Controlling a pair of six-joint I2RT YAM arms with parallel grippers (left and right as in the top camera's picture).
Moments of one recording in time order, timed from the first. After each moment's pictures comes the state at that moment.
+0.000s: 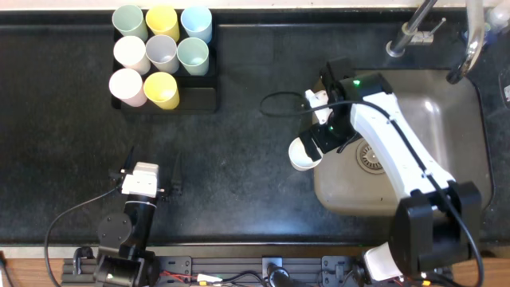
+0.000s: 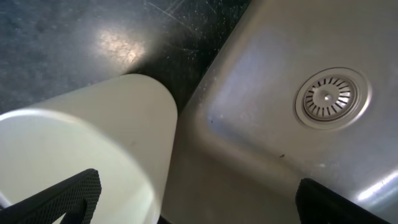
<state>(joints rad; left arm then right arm) -0.17 0.01 0.01 -0.08 -0.04 0.13 0.27 1.72 1.31 -1.20 -0.08 -0.23</state>
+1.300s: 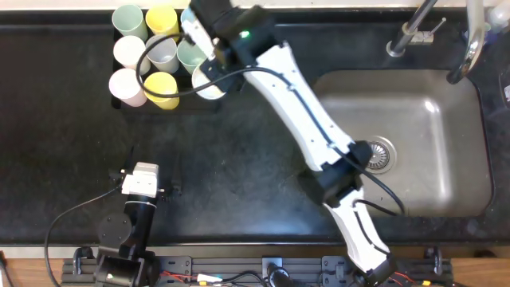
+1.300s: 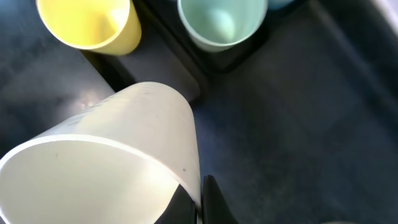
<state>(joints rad) -0.17 0.01 0.01 -0.08 -0.04 0.13 0.68 2.38 2.68 -1.50 -0.01 -0.17</state>
